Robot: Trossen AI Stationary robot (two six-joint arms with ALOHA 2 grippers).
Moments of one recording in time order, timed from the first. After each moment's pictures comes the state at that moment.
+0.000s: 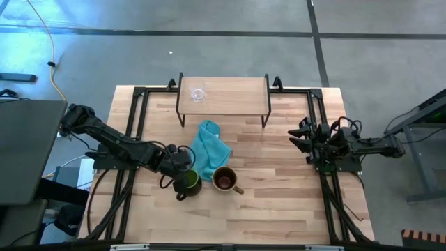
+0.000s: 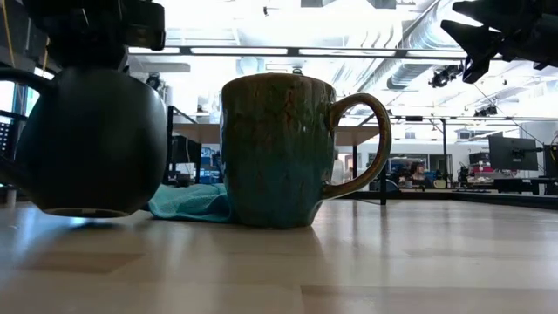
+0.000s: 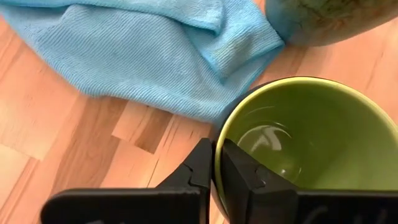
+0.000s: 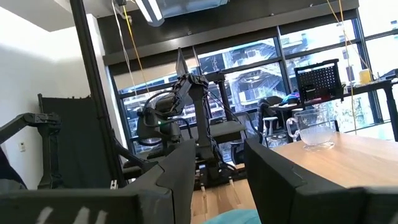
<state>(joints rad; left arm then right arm) -0.30 1.34 0.85 -0.69 -0.26 -0.80 0.07 0.02 0.03 0.35 0.12 0.18</state>
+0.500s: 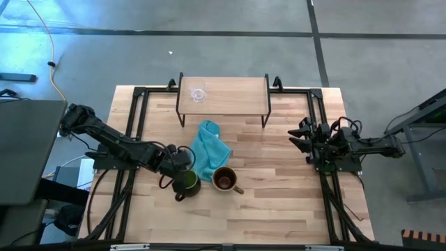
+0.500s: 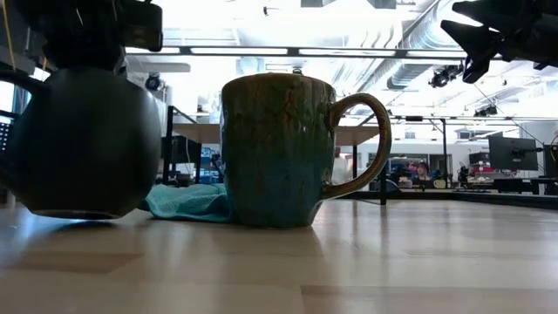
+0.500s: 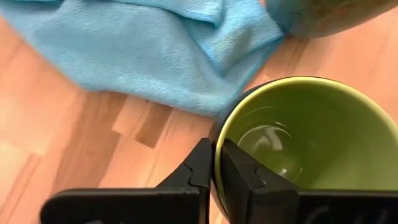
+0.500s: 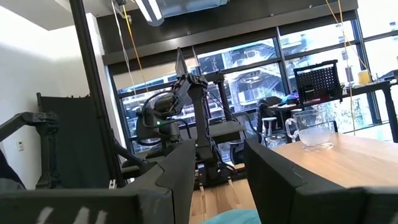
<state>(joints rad) -0.30 1.34 0.85 -0.72 -0.26 -0.80 0.07 0.02 0.03 0.35 0.12 0.18</state>
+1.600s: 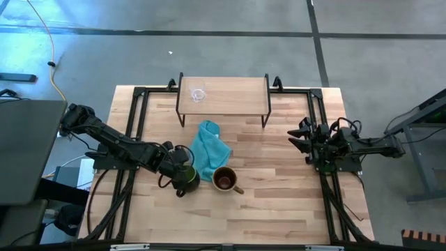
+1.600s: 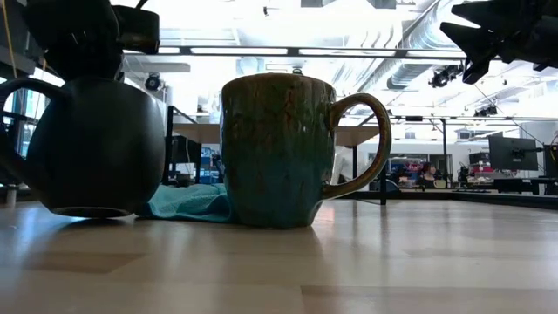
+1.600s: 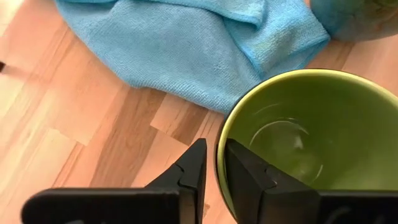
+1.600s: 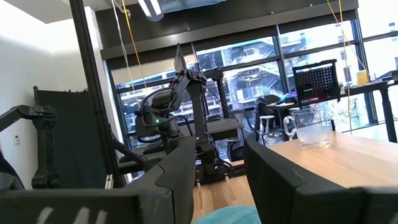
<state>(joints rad) -0.30 1.34 0.85 -0.79 -0.35 -0.84 0.07 0.02 0.03 0.33 0.12 0.16</state>
